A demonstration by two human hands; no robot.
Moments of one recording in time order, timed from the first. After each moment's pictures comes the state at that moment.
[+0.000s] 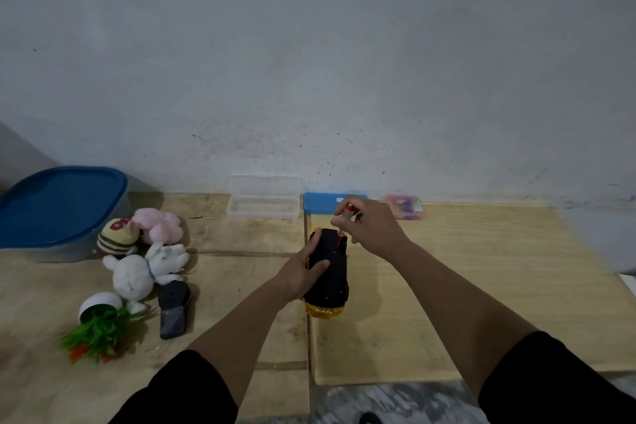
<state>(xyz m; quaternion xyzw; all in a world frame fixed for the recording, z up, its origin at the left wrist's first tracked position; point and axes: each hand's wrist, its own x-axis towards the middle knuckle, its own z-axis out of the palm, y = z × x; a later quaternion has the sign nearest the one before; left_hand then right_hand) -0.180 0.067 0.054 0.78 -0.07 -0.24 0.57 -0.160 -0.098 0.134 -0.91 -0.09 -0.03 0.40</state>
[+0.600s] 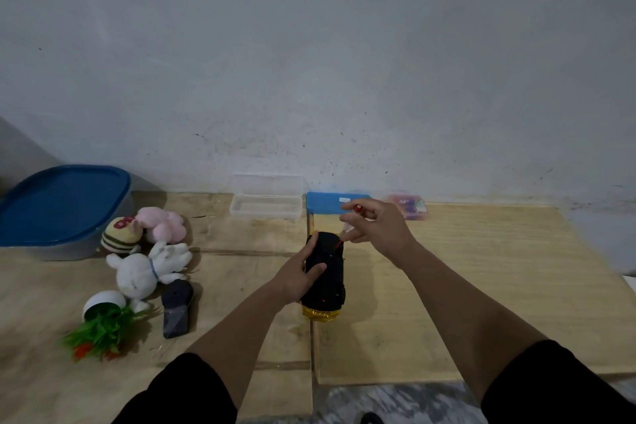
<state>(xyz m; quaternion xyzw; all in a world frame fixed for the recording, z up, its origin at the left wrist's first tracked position) -0.182 0.076 0.050 0.79 -0.07 -0.24 0.56 -0.169 -0.101 0.133 -0.80 -0.02 0.03 0.59</state>
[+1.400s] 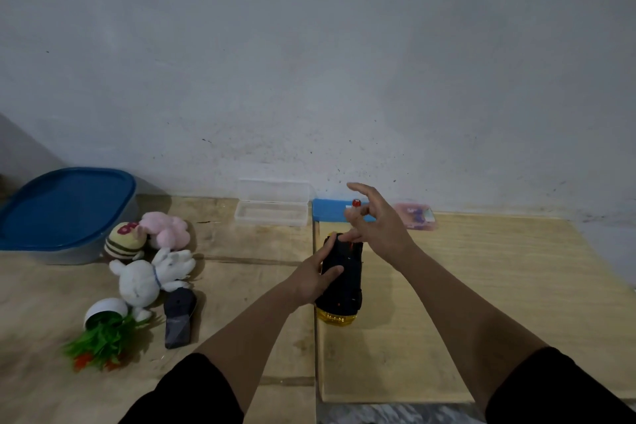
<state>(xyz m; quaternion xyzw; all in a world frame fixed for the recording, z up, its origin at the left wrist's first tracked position) -0.164 0.066 0.053 0.77 -0.10 -0.25 0.57 -0.148 -0.088 0.139 -0.83 -0.06 0.01 0.55</state>
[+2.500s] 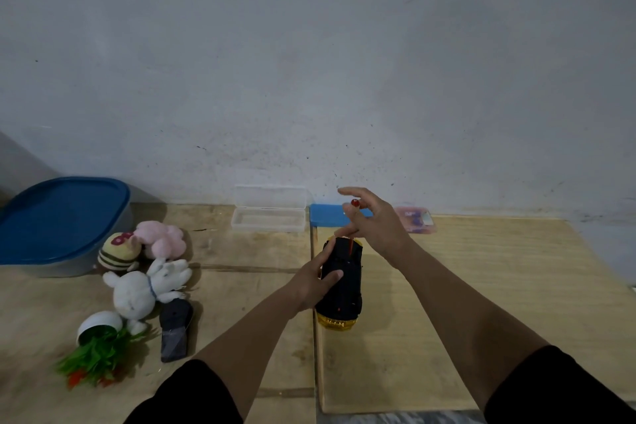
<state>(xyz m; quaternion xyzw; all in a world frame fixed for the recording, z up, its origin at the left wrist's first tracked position) -0.157 0.060 0.058 0.76 -0.06 -0.27 0.58 -0.139 -0.085 0.152 -0.81 -0.04 0.02 0.59</state>
